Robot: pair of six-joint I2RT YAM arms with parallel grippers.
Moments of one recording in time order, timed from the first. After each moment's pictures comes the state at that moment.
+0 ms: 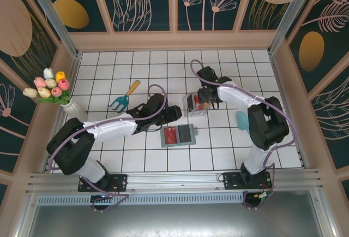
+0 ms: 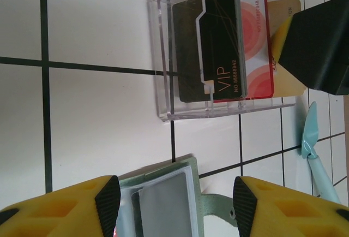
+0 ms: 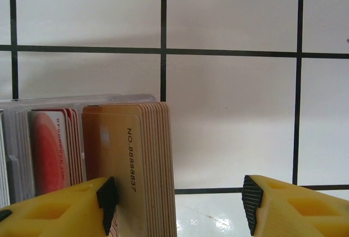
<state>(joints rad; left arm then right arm) -0.80 1.55 0.83 -0.03 0.07 -0.99 0.49 1.76 1.23 -0.66 0.25 0.35</state>
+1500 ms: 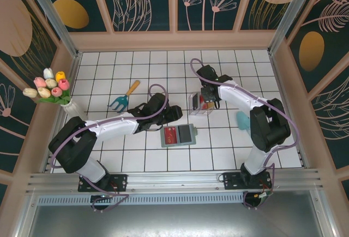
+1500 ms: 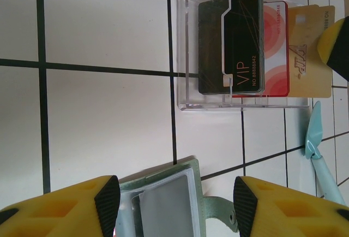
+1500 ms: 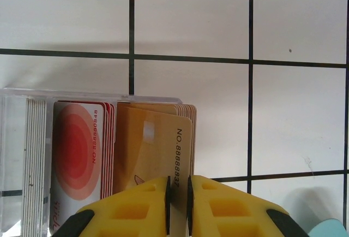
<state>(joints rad) -0.80 1.57 0.85 -0.04 0.07 -0.98 0.50 1.73 1.26 -0.73 0.34 0.33</state>
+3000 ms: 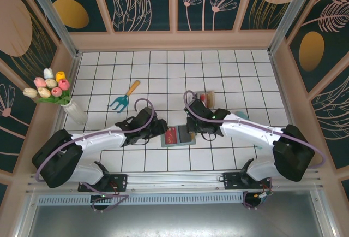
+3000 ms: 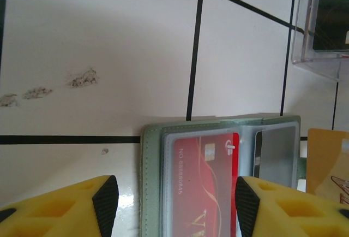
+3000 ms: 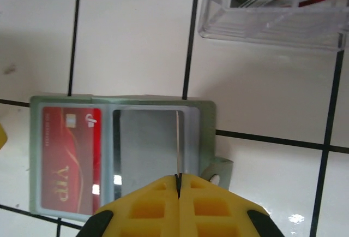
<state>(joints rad) -0.80 1.38 0.58 -0.10 0.02 -1.05 0.89 1.38 0.85 -0.56 0.14 0.73</state>
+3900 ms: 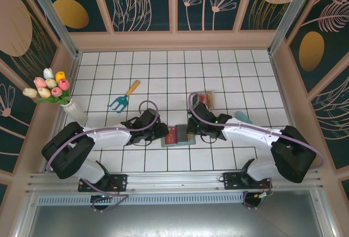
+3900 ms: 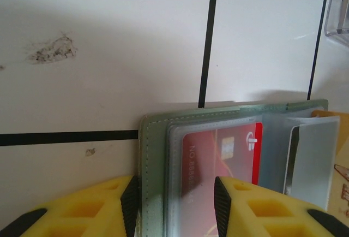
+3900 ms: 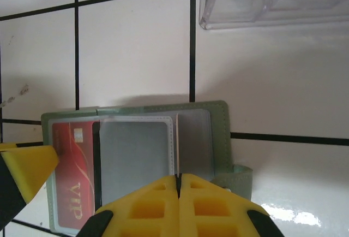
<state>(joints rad) -0.80 1.49 0.58 -0.03 0.10 -1.05 0.86 1.35 0.72 -0.37 0.07 0.85</state>
